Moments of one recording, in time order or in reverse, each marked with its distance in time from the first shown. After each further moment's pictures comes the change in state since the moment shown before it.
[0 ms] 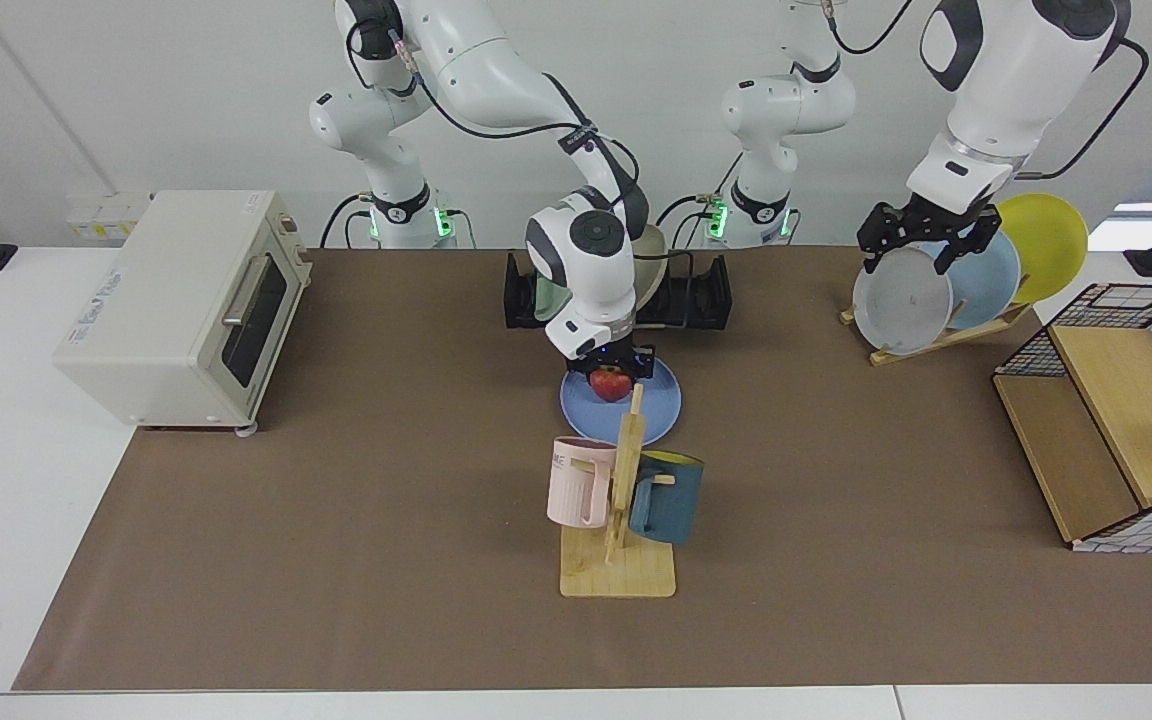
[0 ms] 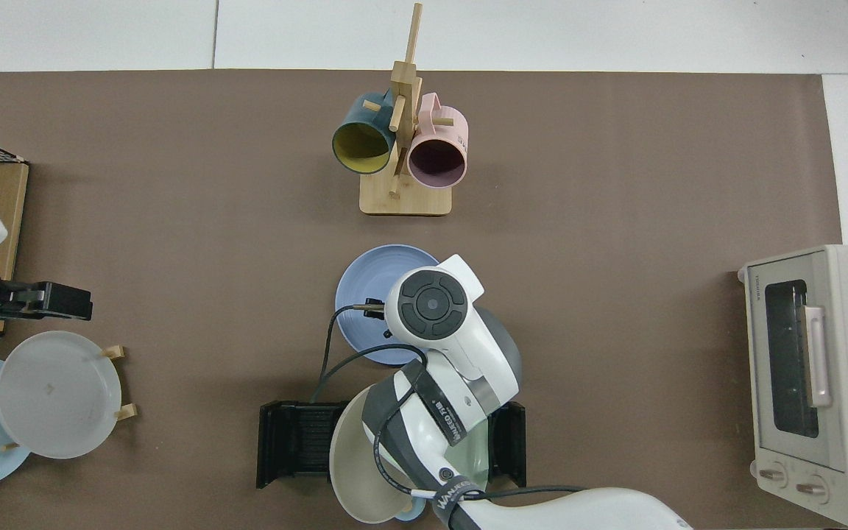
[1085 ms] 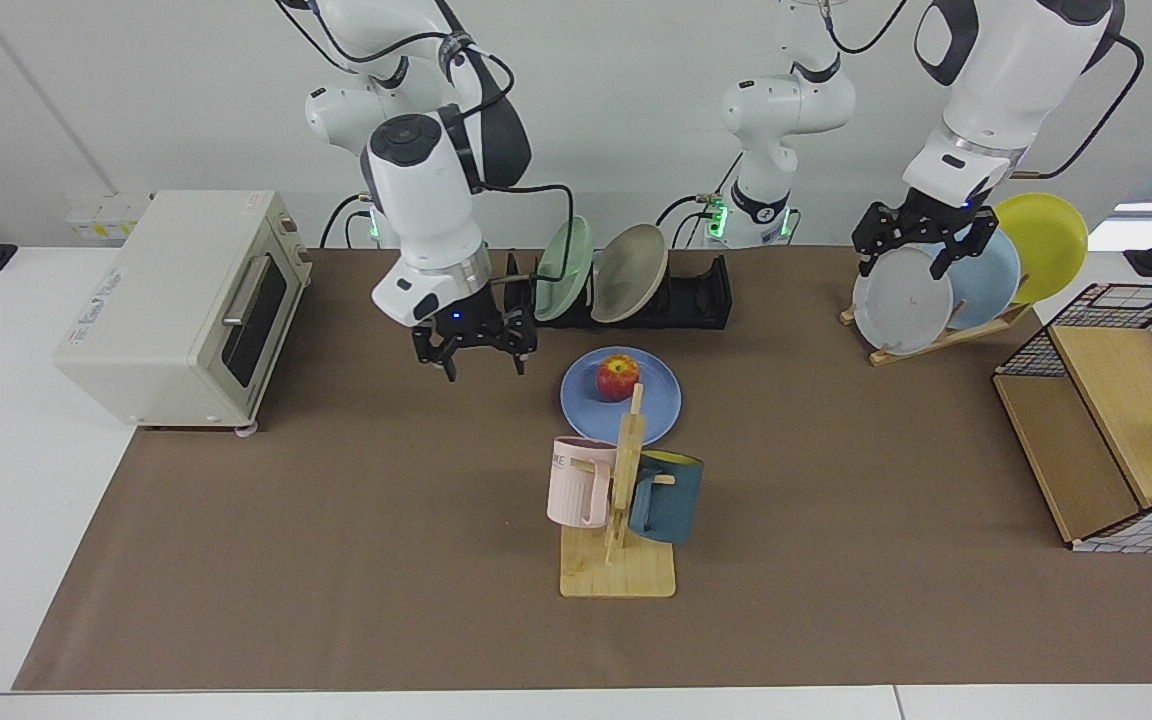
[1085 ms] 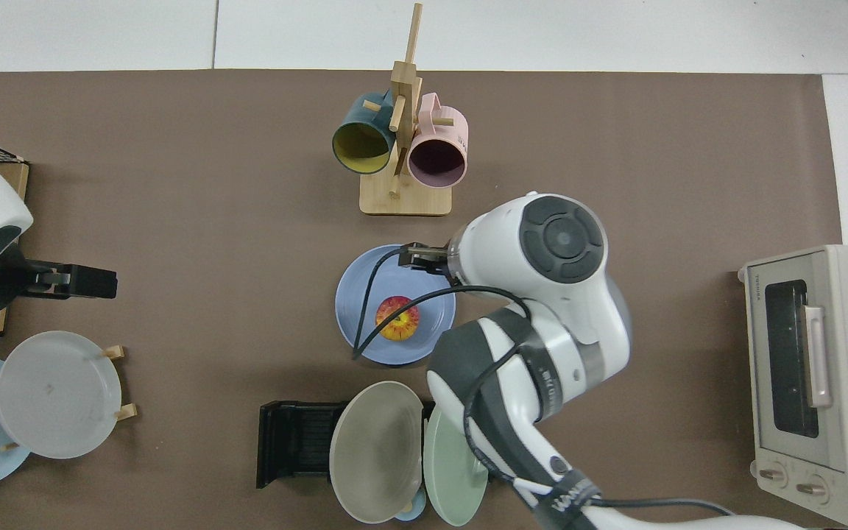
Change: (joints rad) left arm 0.003 0.000 -0.007 0.004 -0.025 0.043 -0.002; right arm -0.312 -0.285 -0.052 0.062 -0.107 -0.246 -0.543
